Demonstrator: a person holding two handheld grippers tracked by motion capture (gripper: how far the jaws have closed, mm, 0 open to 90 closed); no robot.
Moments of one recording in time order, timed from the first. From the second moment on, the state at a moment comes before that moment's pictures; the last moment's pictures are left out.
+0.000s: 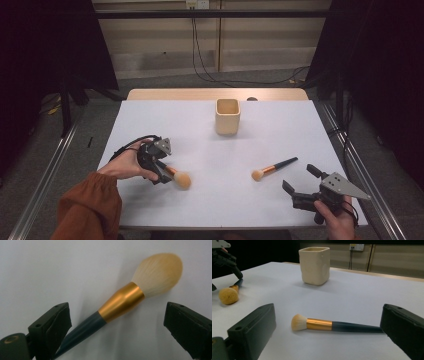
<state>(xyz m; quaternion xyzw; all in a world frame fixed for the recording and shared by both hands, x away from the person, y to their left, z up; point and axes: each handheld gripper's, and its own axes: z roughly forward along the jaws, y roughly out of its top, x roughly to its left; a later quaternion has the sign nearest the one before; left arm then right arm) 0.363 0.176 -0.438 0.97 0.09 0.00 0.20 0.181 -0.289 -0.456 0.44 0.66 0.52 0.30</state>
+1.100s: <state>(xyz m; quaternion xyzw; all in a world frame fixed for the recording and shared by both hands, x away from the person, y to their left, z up) 0.372 0.156 -0.451 0.99 0.05 -0.02 0.13 0.181 -0.288 -0.457 0.44 0.67 0.52 0.30</state>
